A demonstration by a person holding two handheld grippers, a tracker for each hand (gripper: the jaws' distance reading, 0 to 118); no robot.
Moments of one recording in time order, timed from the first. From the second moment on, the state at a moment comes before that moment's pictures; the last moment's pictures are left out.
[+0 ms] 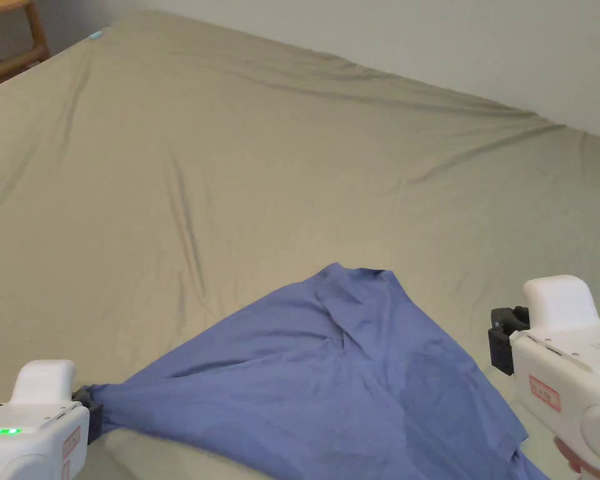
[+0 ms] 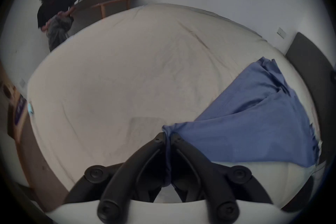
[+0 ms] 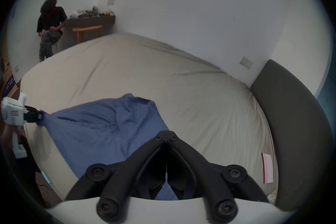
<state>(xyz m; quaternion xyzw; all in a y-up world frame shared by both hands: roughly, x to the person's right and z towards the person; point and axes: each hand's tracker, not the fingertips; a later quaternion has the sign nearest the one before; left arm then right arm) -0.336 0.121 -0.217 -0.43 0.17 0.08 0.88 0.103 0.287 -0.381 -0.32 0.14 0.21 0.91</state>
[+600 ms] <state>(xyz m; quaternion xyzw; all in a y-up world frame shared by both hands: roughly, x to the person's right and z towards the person) -0.324 0.175 -0.203 -0.39 0.16 0.06 0.90 0.144 0.143 -0.508 -0.54 0.16 0.13 0.82</state>
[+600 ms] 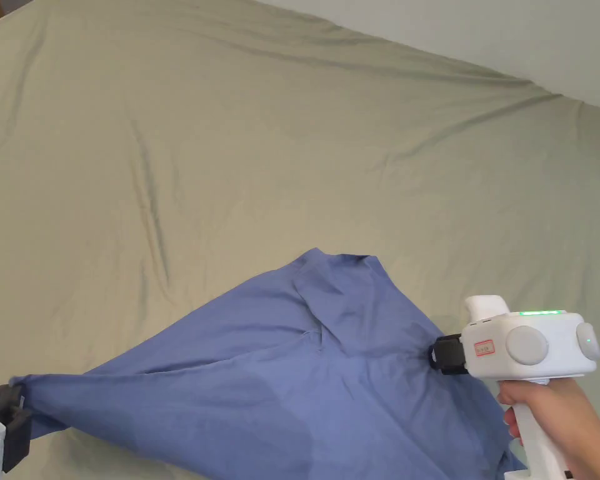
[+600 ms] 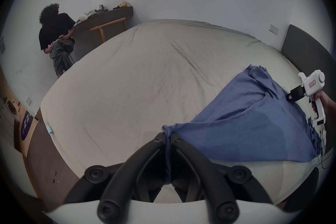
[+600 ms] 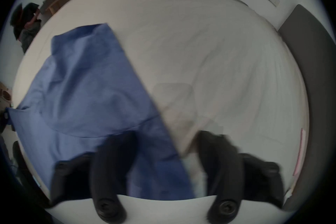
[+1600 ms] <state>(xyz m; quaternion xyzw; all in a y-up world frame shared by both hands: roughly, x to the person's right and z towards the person) -0.306 0.482 -0.233 -0.05 0.12 -0.03 0.99 0.240 0.562 -0.277 -0.09 0.09 0.09 0.99</state>
